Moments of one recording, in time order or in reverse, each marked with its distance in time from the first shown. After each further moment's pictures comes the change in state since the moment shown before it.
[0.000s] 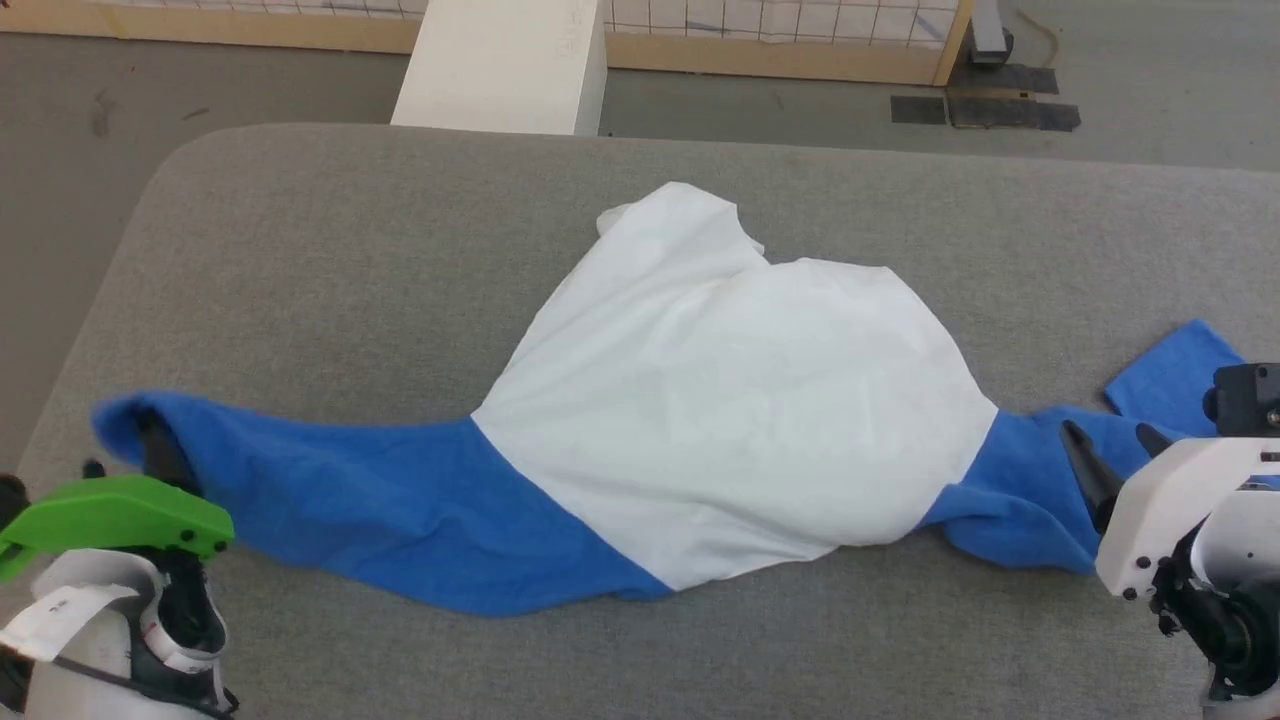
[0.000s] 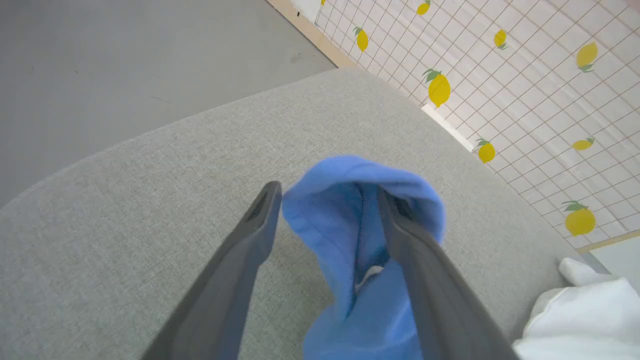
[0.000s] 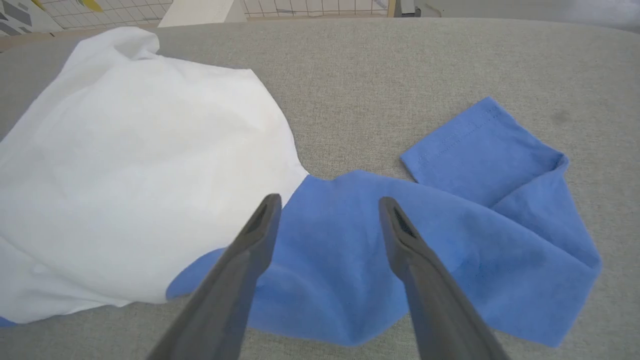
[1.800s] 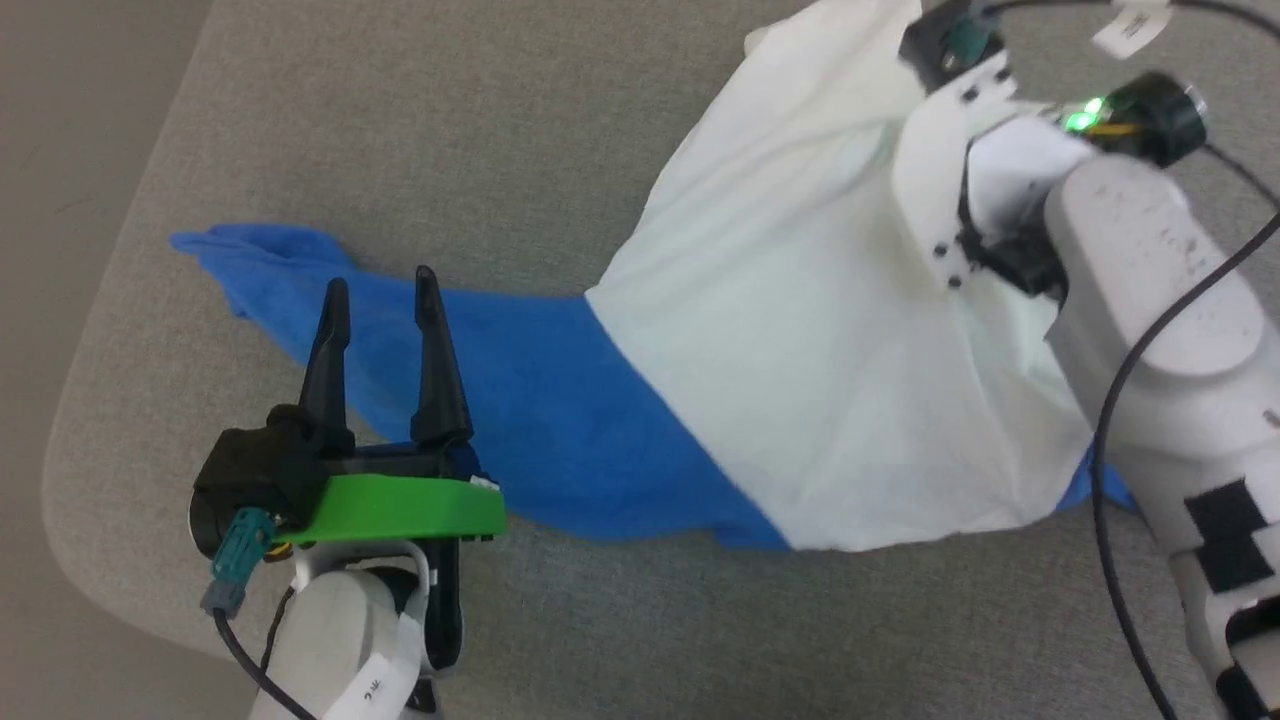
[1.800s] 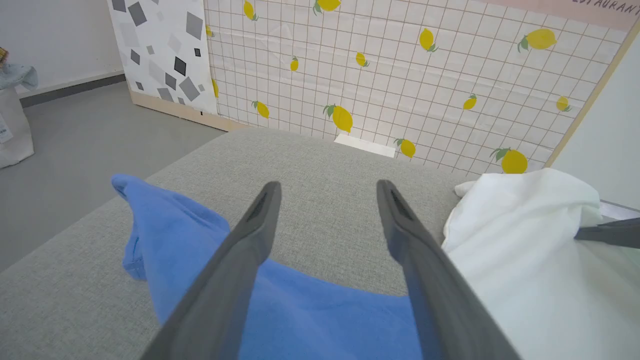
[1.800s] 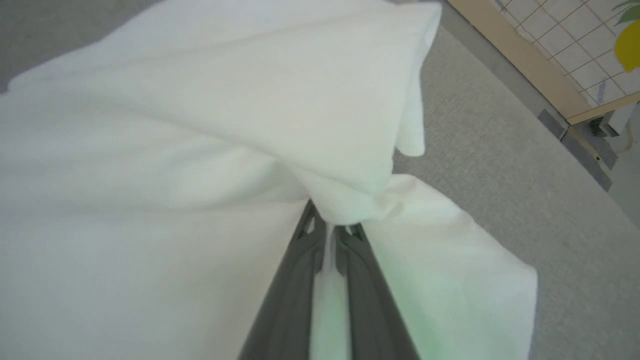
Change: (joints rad) left arm 0.008 -0.139 -0.359 -0.248 0.332 -0.168 -0.331; right arm -0.854 -0.083 0.621 0.707 -0.028 0.000 0.038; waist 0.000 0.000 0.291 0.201
